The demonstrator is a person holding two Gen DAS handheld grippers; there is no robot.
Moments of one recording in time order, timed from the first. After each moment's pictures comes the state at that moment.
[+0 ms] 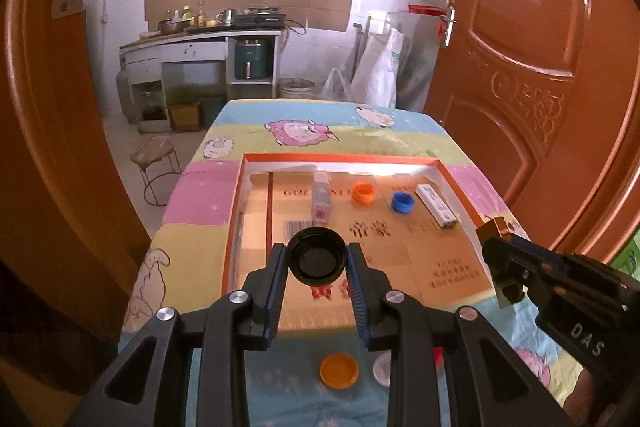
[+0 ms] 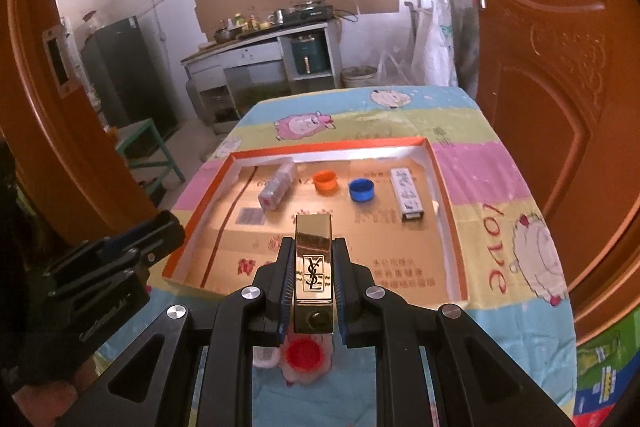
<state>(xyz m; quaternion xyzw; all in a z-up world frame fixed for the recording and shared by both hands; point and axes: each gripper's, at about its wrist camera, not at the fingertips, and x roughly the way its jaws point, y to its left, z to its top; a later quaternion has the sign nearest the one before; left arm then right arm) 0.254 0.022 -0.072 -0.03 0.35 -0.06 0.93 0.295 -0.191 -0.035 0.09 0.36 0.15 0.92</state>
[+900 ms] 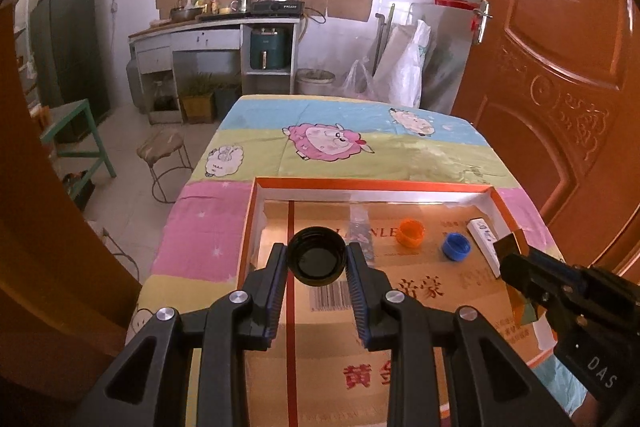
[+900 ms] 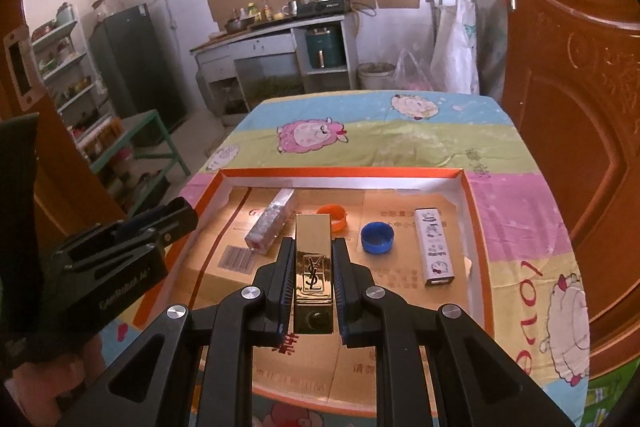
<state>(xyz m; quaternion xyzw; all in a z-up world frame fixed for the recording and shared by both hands) 0.343 0.034 -0.093 -0.04 0.37 -0.03 0.93 0.380 -0.174 -0.055 0.07 0.37 0.18 0.91</state>
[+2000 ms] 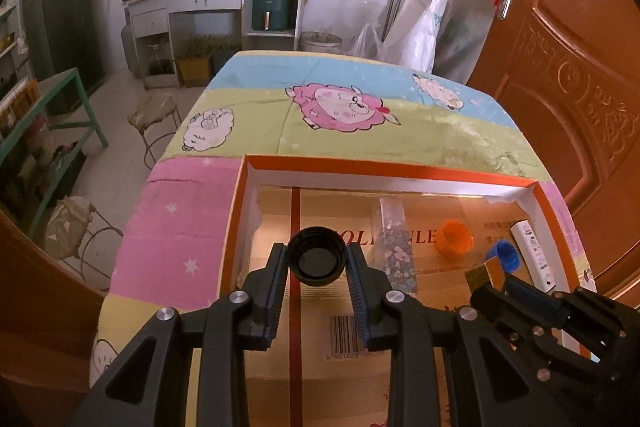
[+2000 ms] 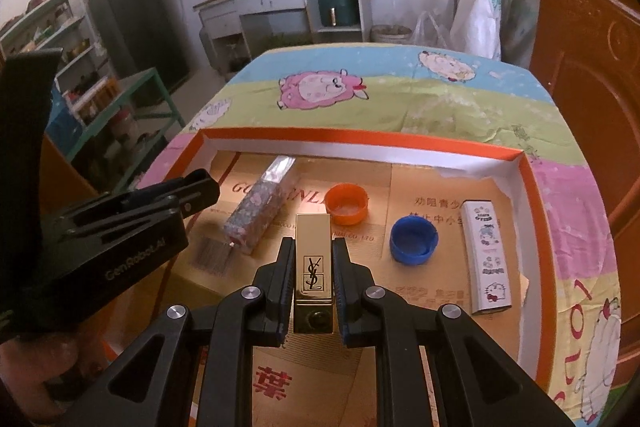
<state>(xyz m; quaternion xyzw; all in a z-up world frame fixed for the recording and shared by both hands) 0.404 0.042 -0.136 -0.05 0.44 -0.02 0.90 0.437 -0.136 -0.105 0.04 0.44 0.20 0.88</state>
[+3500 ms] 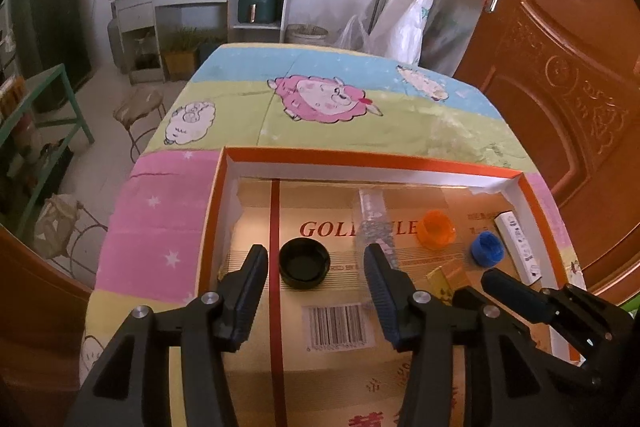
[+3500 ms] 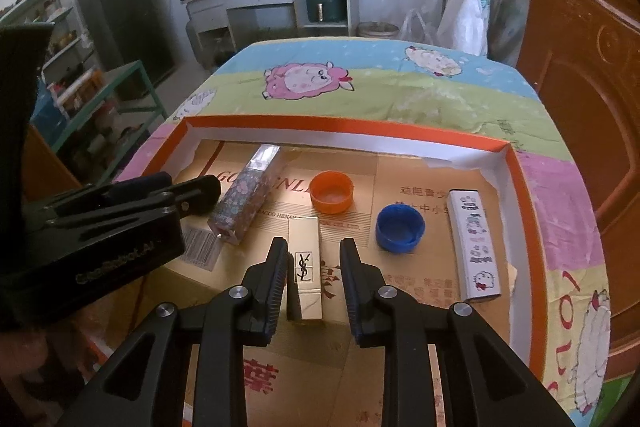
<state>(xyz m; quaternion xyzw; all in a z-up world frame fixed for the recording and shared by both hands) 0.401 0.035 -0.133 -0.06 0.45 -0.05 0.89 0.434 -0.135 -0.108 0.02 0.44 0.17 0.88</state>
